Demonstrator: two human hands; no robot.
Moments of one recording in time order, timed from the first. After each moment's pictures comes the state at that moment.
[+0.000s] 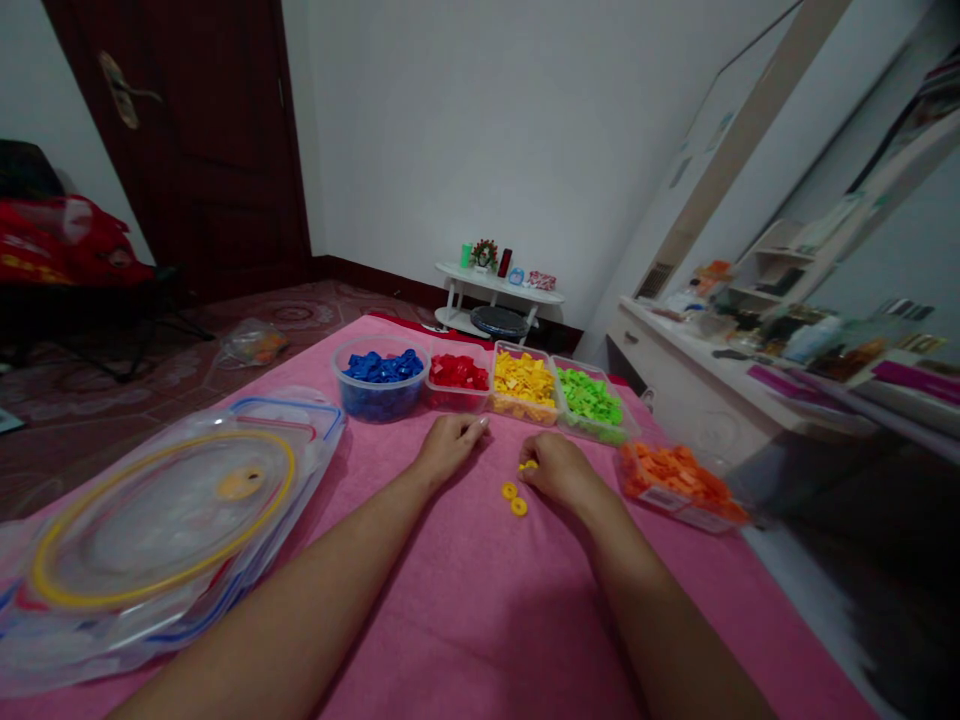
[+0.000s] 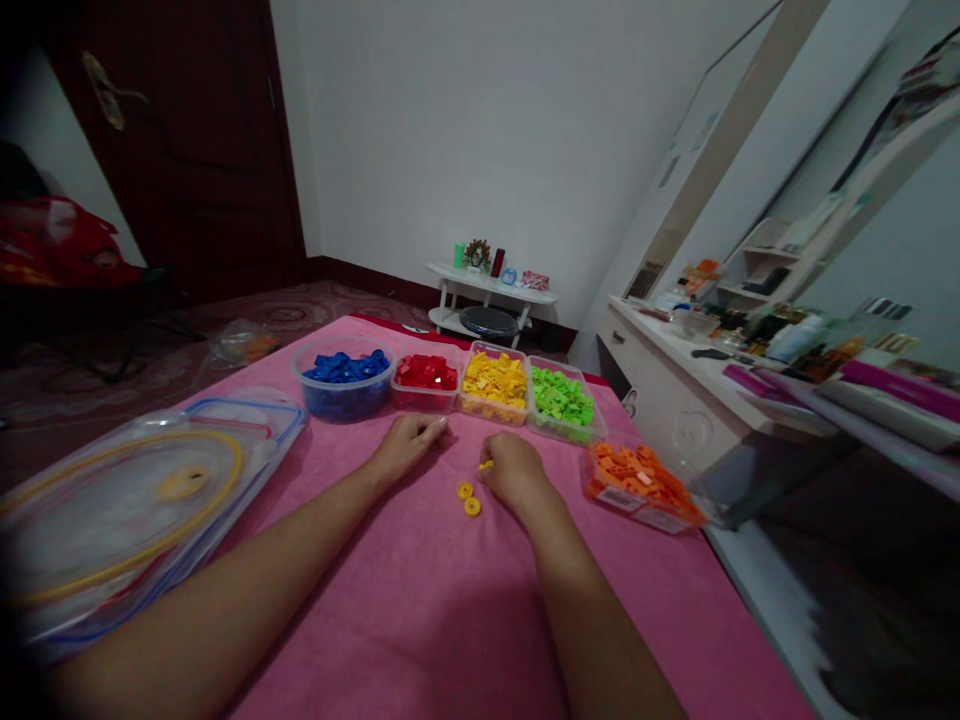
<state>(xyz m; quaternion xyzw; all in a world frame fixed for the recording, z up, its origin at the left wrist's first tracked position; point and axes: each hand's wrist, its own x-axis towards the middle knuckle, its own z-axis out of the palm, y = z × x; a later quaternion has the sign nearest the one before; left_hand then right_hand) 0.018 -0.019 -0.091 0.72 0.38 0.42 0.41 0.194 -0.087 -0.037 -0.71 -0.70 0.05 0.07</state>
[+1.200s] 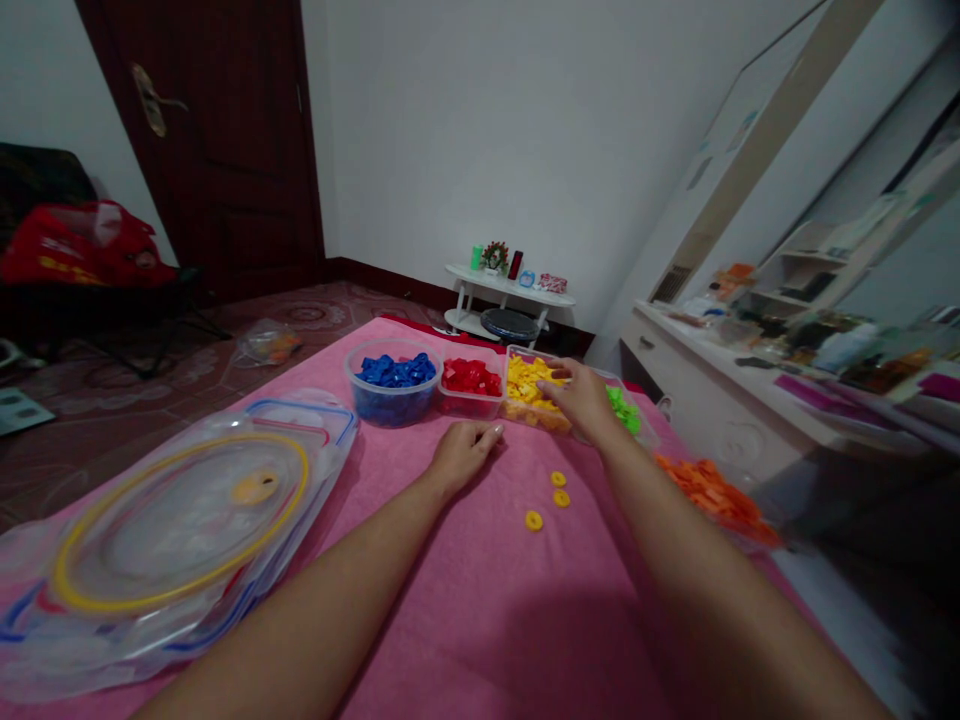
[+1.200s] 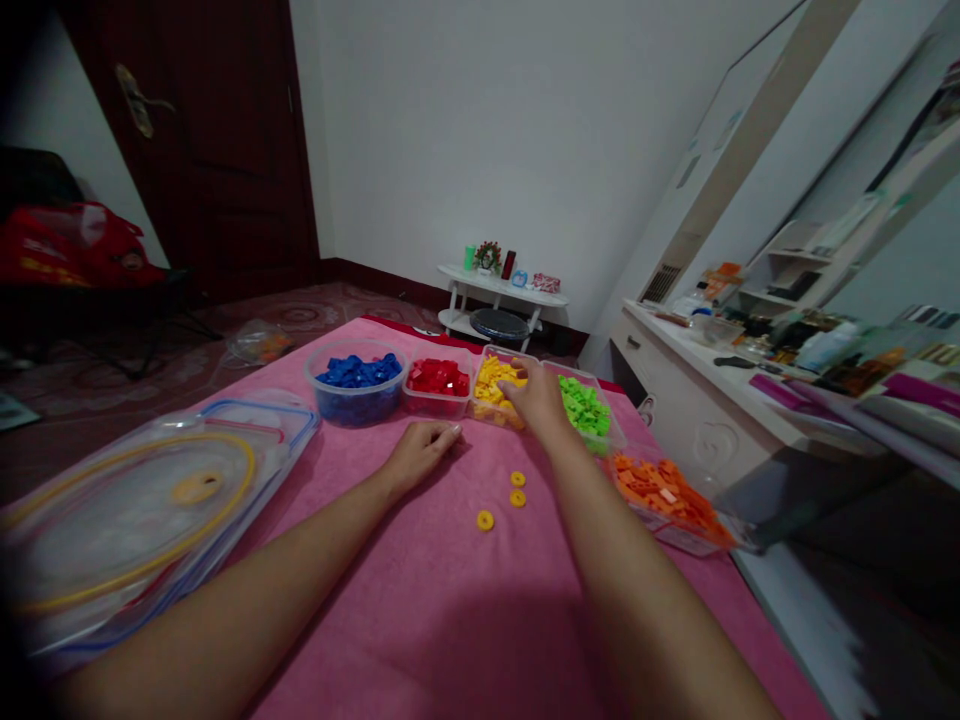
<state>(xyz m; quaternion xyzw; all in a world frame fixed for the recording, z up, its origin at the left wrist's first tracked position) 0.018 -0.017 -0.093 0.74 0.38 0.42 0.38 0.205 -0.008 0.016 -0.69 -0.65 -0.01 0.33</state>
